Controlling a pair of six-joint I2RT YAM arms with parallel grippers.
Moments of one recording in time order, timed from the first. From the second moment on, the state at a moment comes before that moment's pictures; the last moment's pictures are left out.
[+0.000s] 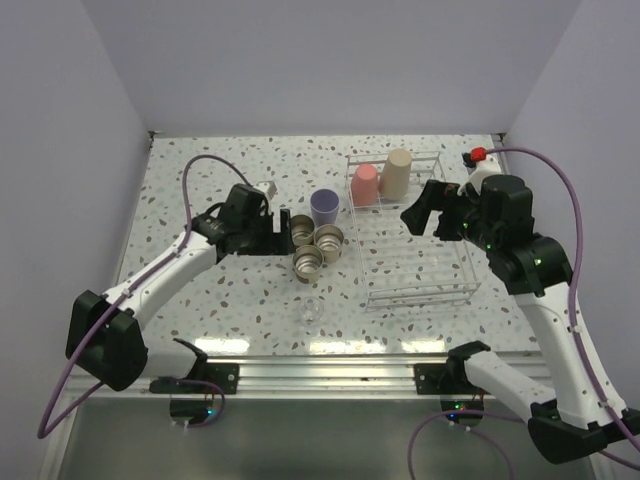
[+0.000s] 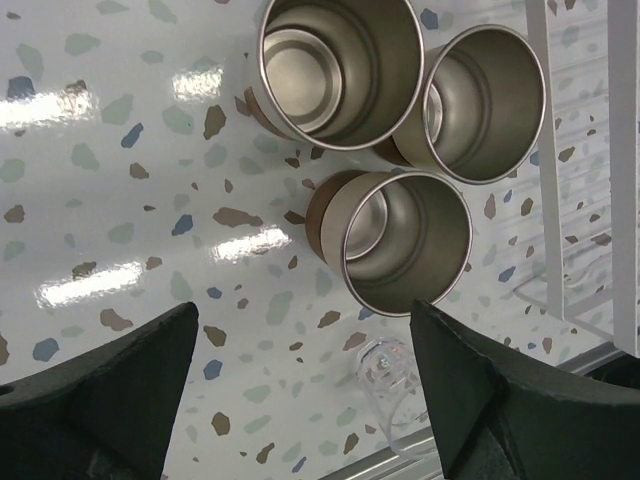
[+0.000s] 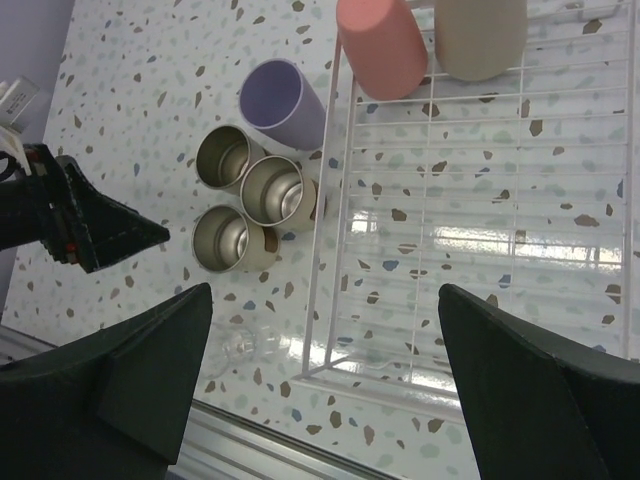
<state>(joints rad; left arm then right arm) -0.48 1.33 1.02 -0.59 0.09 -0.46 0.31 0.93 1.28 -0.84 -0.08 0.40</state>
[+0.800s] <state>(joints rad) -0.58 1.45 0.94 -0.47 0.04 -0.55 0.35 0.96 1.26 -0.84 -0.09 0.39</state>
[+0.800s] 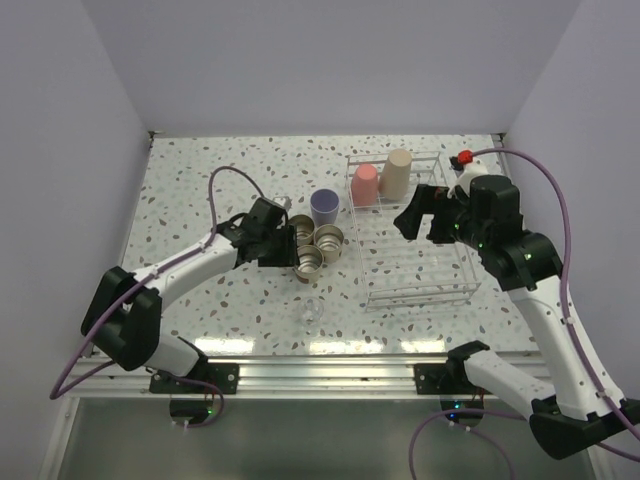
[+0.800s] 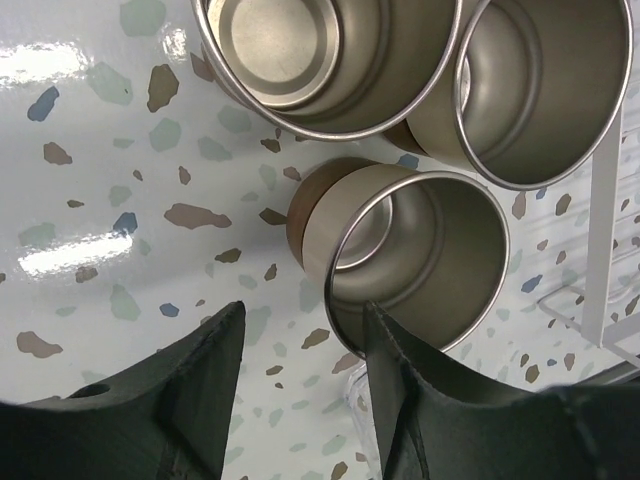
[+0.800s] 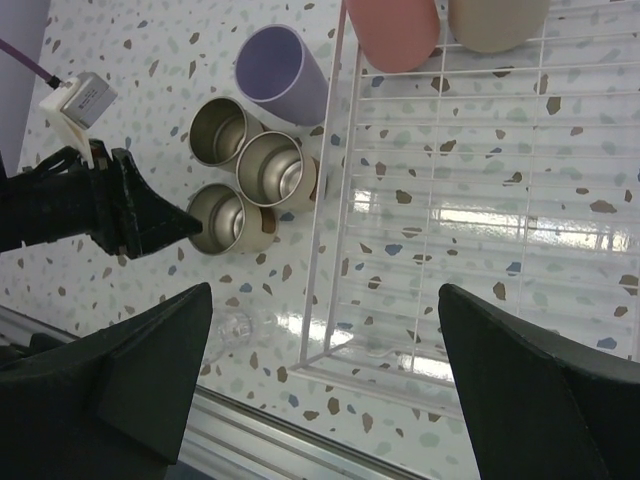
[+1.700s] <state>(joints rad) -0.60 1.51 0.96 -0.45 0.04 -0.54 0.35 0.94 1.24 -0.85 -0.07 0.38</state>
